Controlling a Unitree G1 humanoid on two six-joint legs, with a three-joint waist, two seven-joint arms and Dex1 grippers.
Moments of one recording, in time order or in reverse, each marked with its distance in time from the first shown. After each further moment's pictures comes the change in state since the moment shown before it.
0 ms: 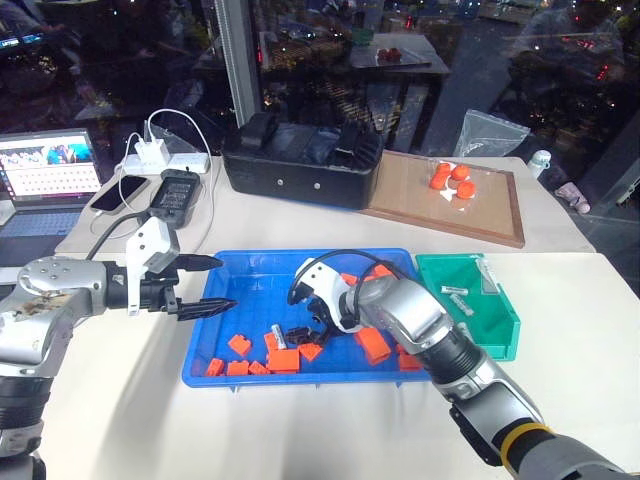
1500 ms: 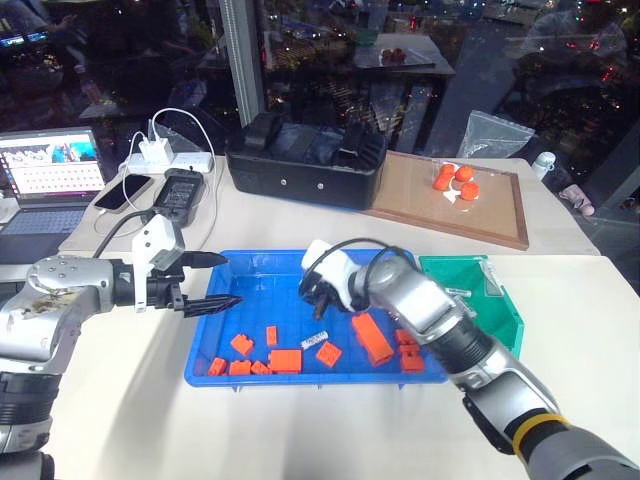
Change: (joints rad) left arm -0.035 -0.031 -0.027 0.025 0.006 -0.024 0.009; right arm -0.065 -0.151 -0.006 -0.036 -0.108 -0.212 0.140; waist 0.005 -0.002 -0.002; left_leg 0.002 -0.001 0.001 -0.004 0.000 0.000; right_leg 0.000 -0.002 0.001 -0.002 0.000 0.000
